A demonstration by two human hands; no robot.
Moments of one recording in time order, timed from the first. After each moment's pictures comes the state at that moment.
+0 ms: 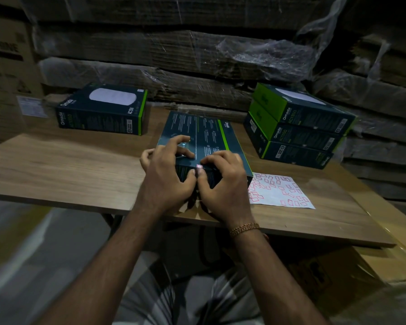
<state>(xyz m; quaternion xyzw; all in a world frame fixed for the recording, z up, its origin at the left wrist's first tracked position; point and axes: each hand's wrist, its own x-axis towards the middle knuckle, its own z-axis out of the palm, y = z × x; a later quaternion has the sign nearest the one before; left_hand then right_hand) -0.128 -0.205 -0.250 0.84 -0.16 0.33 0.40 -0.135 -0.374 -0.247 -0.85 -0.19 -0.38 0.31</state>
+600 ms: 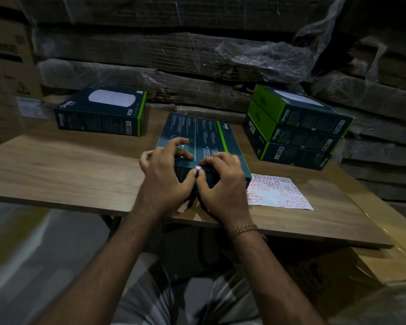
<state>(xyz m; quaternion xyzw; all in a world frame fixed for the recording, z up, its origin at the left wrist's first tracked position) -0.130 -0.208 -0.250 0.84 -0.15 0.33 0.41 -0.134 -0.373 -0.248 -0.85 -0.18 -0.38 0.31</state>
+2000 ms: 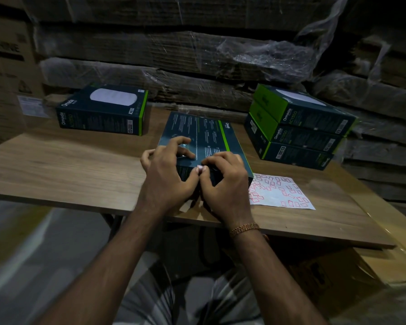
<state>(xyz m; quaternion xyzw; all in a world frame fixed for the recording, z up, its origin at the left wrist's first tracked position) -0.128 -0.210 -0.250 0.84 -0.14 0.35 0.40 -0.134 -0.373 -0.248 -0.85 -0.17 -0.39 0.32</state>
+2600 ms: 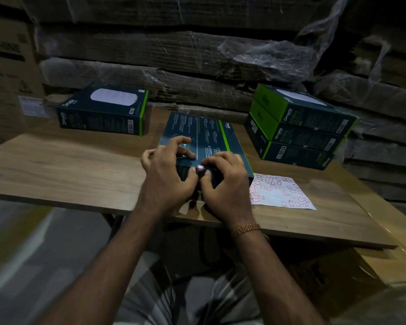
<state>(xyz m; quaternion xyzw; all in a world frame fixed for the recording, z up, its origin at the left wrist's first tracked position) -0.129 -0.208 -0.250 0.84 -0.14 0.33 0.41 -0.135 -0.375 -0.248 -0.85 -0.18 -0.39 0.31</state>
